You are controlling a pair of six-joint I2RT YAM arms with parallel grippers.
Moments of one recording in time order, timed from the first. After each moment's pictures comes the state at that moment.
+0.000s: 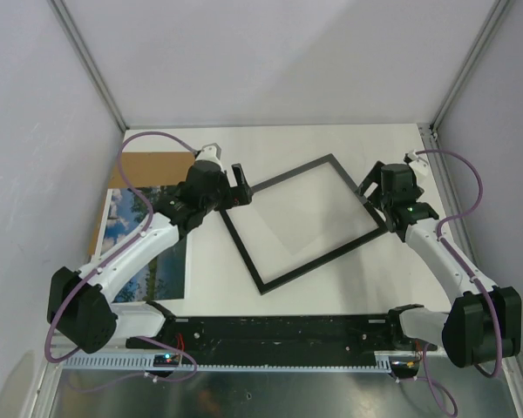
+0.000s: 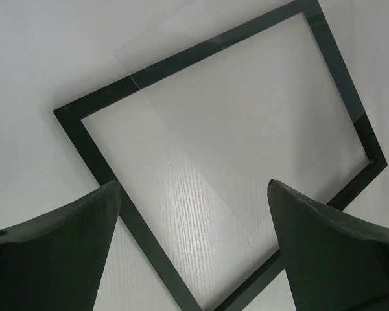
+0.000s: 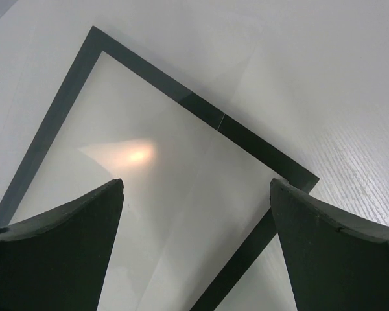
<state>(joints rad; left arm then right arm) -0.54 1.27 1.01 -0.33 -0.15 -0.58 0.20 1.19 0.87 -0.31 0.34 0.67</state>
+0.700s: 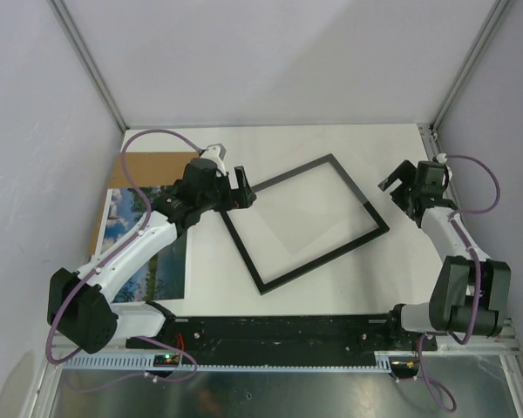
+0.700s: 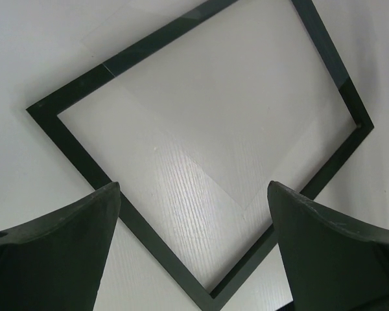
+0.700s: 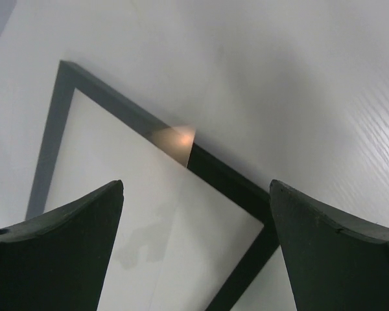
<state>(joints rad) -0.51 1.27 1.03 -0.36 -0.02 -0.52 -0.11 1.34 0.87 -0.22 0.01 0.66</state>
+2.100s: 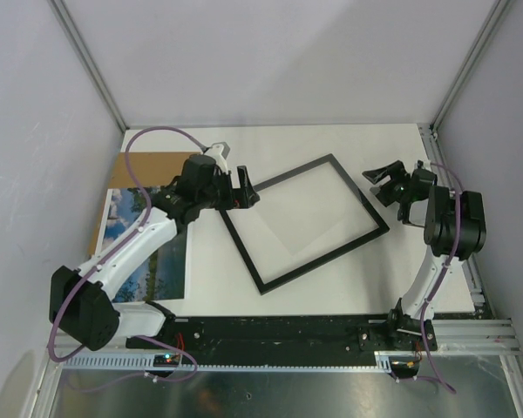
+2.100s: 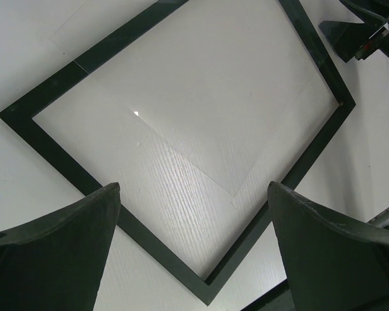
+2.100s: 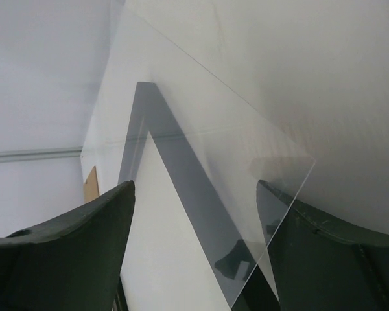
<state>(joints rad) -0.49 1.29 1.06 -0.38 0.12 -0.48 -0.21 1.98 0.87 0.67 -0.51 0.93</state>
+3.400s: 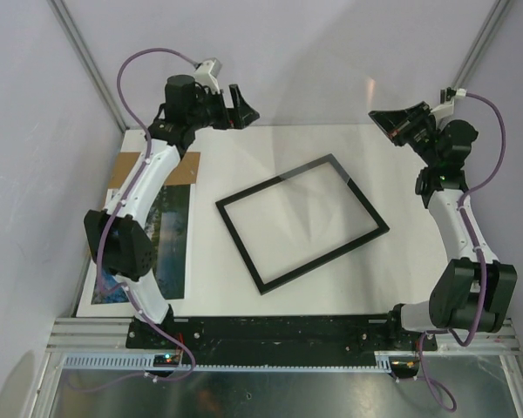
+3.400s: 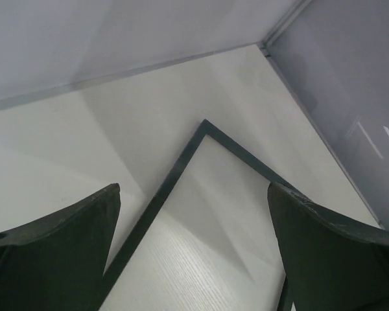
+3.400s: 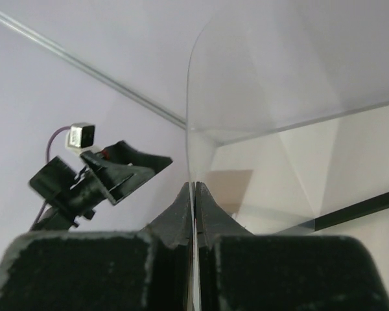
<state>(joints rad) -0.27 1.77 1.77 -0.30 0.41 -0.33 -0.11 1.39 1.13 0.44 -0.64 1.04</state>
